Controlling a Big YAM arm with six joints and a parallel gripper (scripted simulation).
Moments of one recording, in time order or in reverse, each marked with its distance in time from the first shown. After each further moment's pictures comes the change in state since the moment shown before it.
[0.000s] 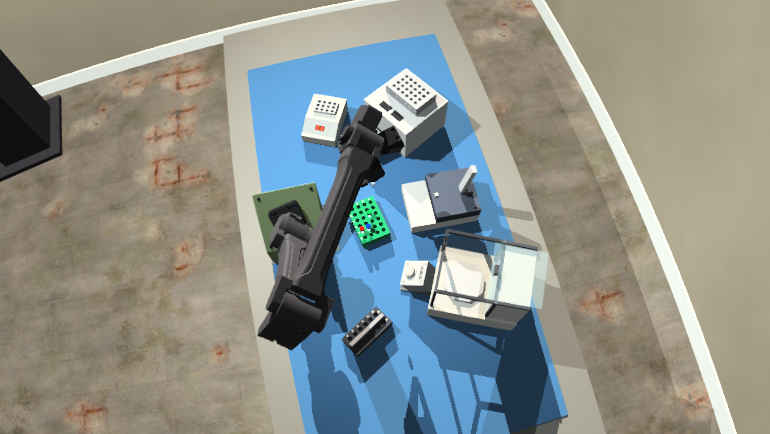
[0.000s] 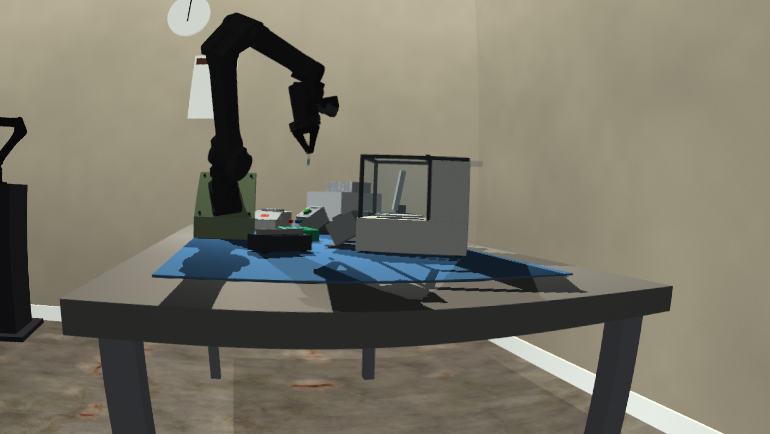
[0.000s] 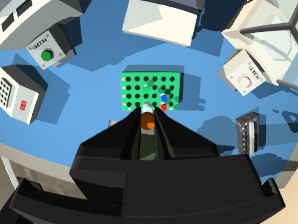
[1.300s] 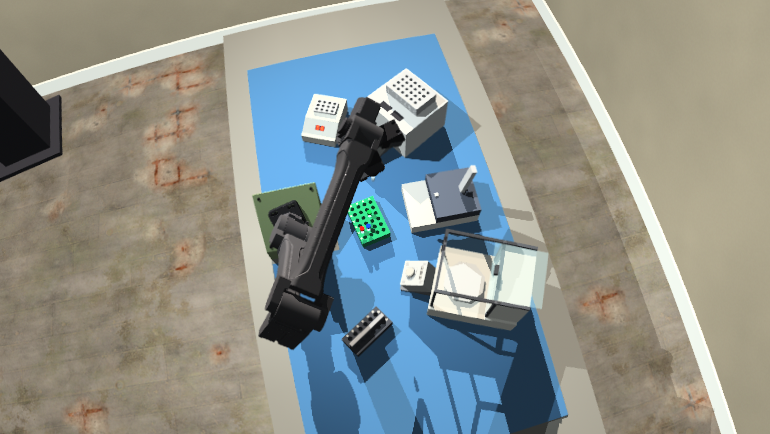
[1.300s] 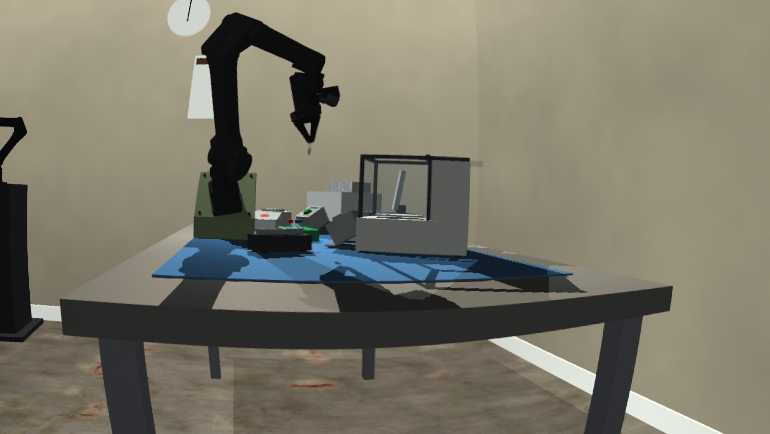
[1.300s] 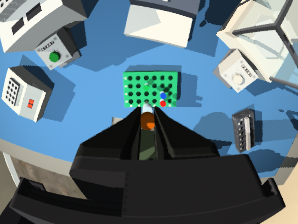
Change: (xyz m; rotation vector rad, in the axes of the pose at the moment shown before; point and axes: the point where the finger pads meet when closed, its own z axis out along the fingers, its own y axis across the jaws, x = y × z) arm -0.008 -0.001 -0.029 -0.003 -0.006 0.013
